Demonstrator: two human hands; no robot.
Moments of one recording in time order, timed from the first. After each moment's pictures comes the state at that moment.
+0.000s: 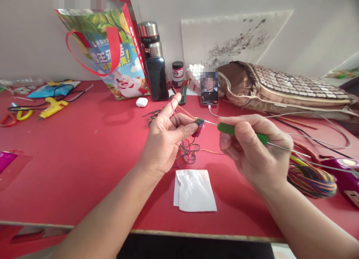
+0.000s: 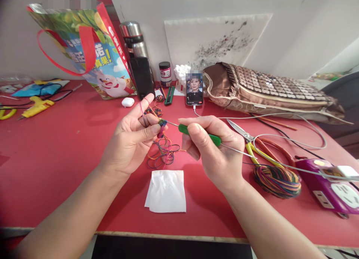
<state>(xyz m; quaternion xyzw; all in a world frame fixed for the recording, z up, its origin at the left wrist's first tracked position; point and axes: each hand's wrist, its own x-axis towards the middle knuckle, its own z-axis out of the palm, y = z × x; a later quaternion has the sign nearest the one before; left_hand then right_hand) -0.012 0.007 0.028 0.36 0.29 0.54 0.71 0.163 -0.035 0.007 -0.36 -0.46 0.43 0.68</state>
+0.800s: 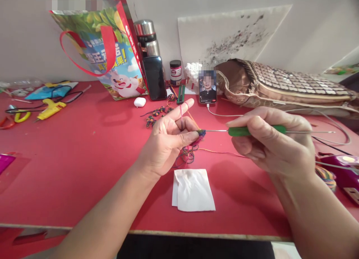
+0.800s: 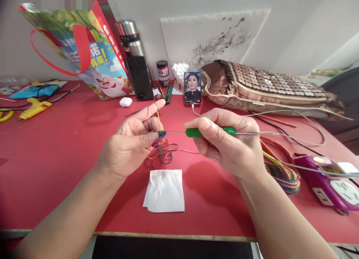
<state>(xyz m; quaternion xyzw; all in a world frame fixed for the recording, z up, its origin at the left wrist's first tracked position) -0.016 0.008 0.028 0.40 0.28 0.46 0.74 0.201 -0.031 0.024 -0.37 -0.49 0.51 0.60</state>
